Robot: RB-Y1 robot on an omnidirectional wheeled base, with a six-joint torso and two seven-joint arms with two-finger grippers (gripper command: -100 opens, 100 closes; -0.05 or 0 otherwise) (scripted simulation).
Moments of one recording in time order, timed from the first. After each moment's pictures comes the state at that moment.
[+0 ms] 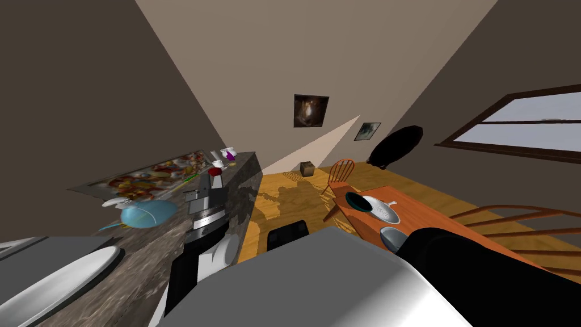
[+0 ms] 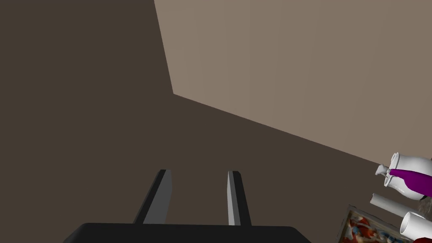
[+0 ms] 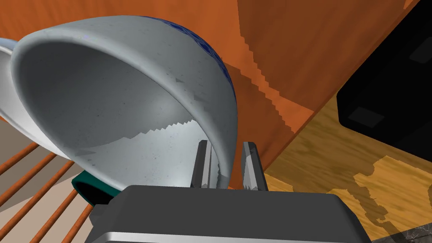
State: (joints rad) left arm 0.51 0.01 -0.06 -2.36 0.07 -0.41 -0.05; right arm 0.83 -1.04 0.15 -0.92 0.59 -0.42 0.50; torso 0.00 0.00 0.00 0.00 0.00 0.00
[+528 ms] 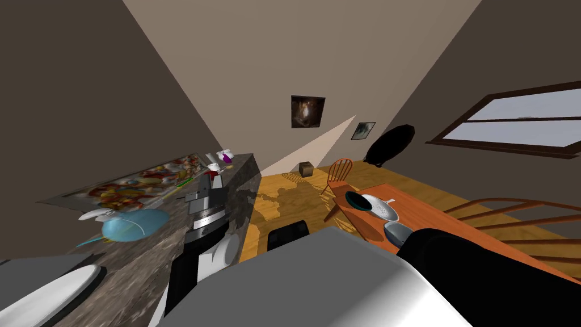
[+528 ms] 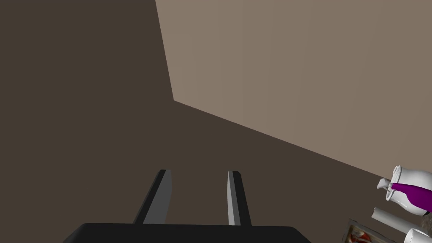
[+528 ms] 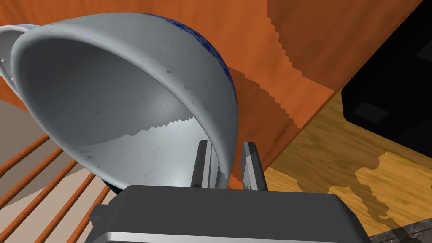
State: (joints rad) left arm 0.51 0.01 -0.06 -2.36 0.07 -0.41 -0.05; right arm 0.89 -1.14 0.10 -0.96 0.57 -0.47 0.47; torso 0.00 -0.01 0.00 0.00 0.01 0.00
